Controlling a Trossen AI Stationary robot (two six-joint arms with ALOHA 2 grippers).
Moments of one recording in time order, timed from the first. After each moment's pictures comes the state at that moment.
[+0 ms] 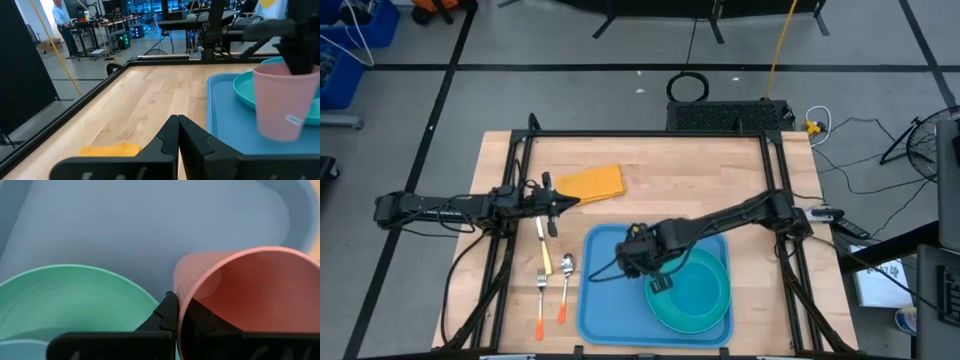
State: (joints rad) left arm 0.06 0.40 0.05 0.24 -0.13 0.07; right arm 0.27 2.14 1.96 -1.08 0.00 -0.16
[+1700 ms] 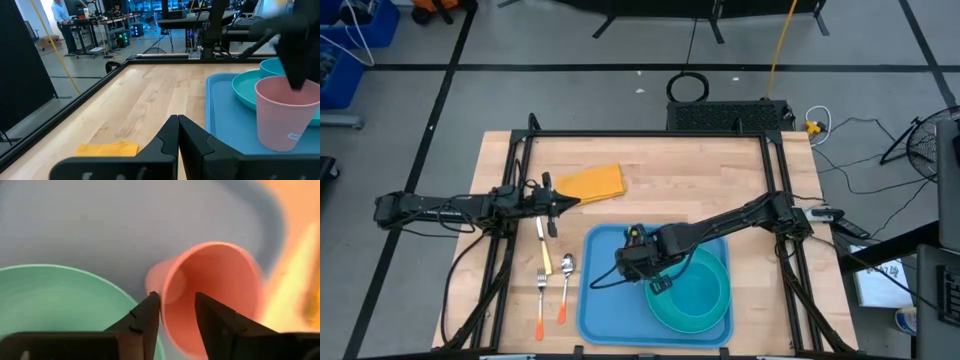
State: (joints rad) left arm 0.06 0.40 0.05 0.23 -0.13 0.05; right arm 0.29 2.13 1.96 -1.05 0.11 -0.22
